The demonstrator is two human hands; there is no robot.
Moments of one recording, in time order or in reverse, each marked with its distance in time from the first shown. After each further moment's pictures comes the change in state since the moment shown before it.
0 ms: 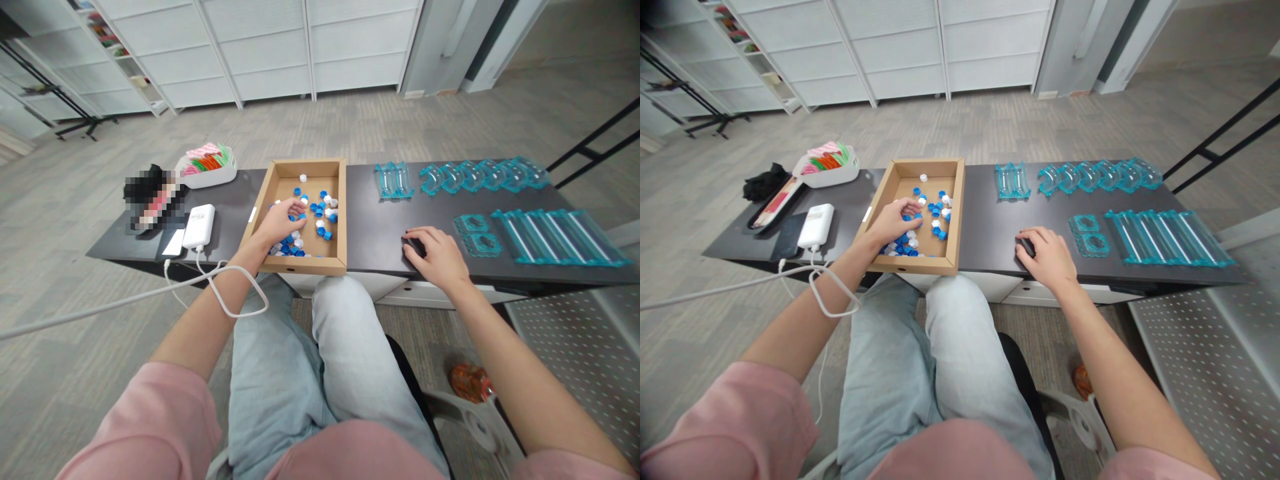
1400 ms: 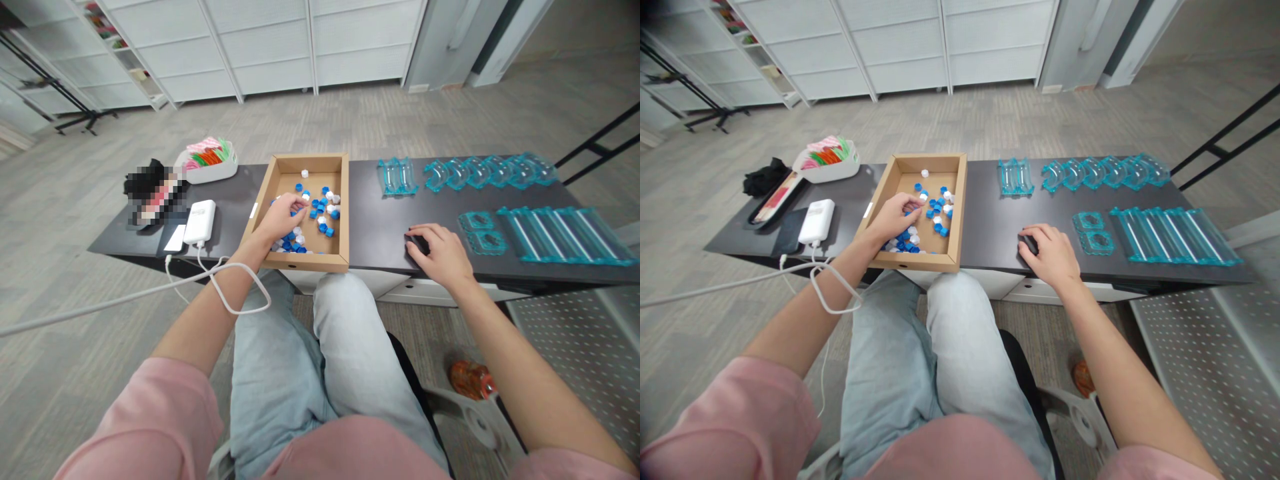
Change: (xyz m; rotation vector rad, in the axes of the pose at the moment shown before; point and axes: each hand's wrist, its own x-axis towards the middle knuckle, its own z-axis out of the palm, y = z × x) left_hand 0.000 0.004 0.000 0.101 0.040 0.041; right_hand 0.000 0.001 -0.002 -0.009 -0.026 0.015
